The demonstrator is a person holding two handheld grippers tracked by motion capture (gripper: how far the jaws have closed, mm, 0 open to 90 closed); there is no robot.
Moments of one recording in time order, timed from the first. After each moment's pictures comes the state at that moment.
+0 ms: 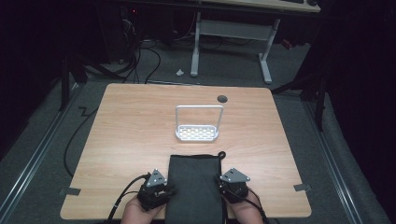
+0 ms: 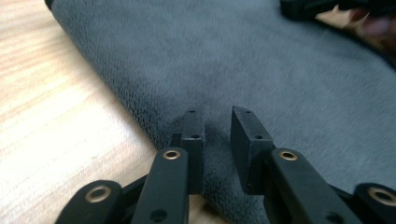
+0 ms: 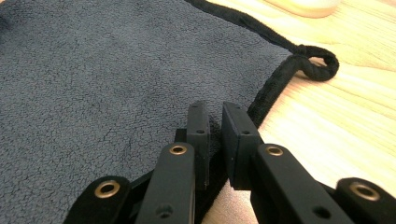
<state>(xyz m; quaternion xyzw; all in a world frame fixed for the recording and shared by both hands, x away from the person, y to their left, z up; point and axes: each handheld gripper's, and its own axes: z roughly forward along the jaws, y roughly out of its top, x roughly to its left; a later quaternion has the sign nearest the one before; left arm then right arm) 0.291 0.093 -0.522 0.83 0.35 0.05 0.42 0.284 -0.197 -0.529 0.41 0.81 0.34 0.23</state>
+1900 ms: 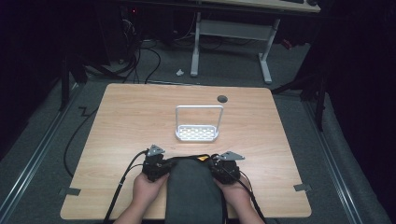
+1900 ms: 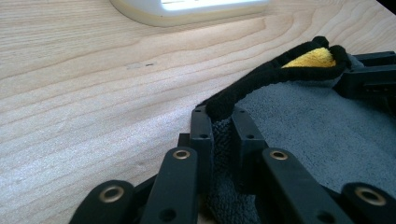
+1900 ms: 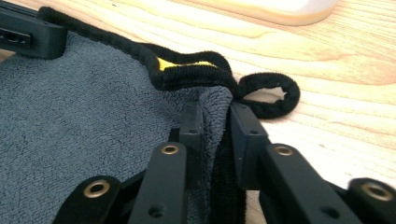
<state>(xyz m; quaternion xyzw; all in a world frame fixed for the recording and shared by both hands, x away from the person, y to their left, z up) 0.375 0.087 -0.537 0.78 0.44 0.05 0.44 0.339 -0.184 -0.528 0.50 0.77 0.35 0.17</state>
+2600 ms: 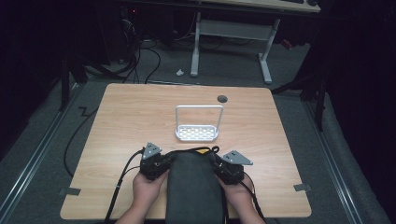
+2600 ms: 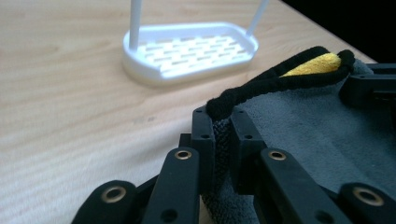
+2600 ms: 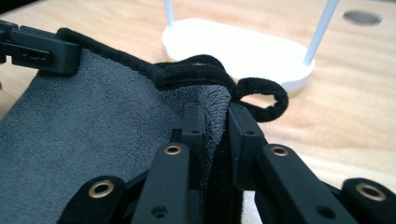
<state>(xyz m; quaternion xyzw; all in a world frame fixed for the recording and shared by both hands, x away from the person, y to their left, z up) 0.359 0.087 -0.501 0.74 0.43 0.12 0.50 0.323 -0.187 -0.498 0.46 0.74 0.43 0.25</state>
